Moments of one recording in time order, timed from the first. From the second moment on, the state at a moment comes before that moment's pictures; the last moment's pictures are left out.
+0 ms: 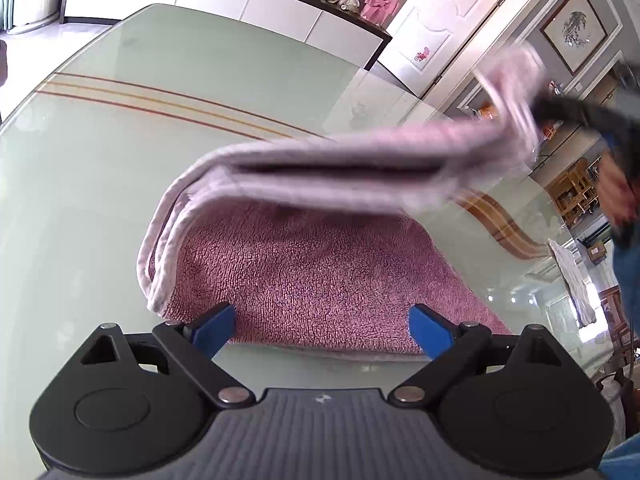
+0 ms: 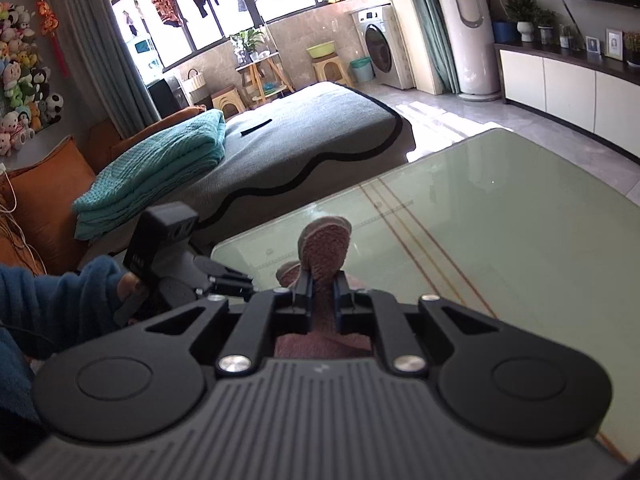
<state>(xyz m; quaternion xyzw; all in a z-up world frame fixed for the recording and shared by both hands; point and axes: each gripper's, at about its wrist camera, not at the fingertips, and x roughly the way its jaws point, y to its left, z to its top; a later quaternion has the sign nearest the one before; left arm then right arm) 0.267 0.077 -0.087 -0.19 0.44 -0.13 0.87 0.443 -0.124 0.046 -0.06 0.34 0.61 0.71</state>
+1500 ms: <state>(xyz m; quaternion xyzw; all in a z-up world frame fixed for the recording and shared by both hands) 0.263 0.058 -0.053 -0.08 0.46 -0.15 0.87 0.324 -0.230 0.008 0.00 0.30 0.49 0.82</state>
